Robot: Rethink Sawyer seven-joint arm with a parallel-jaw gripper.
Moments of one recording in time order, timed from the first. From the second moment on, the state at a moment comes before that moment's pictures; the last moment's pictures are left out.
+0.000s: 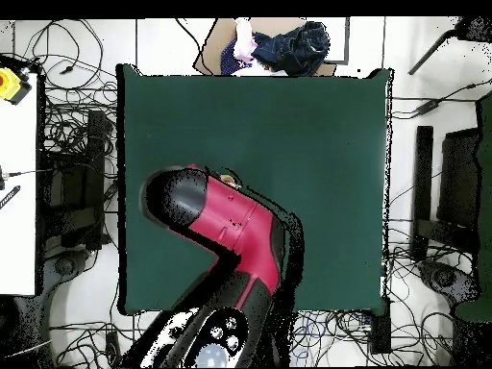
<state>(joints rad) 0.30 -0.62 -0.59 1.60 0.53 0.69 1.73</state>
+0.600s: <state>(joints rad) 0.46 -0.70 -0.66 1.60 0.53 0.79 1.90</state>
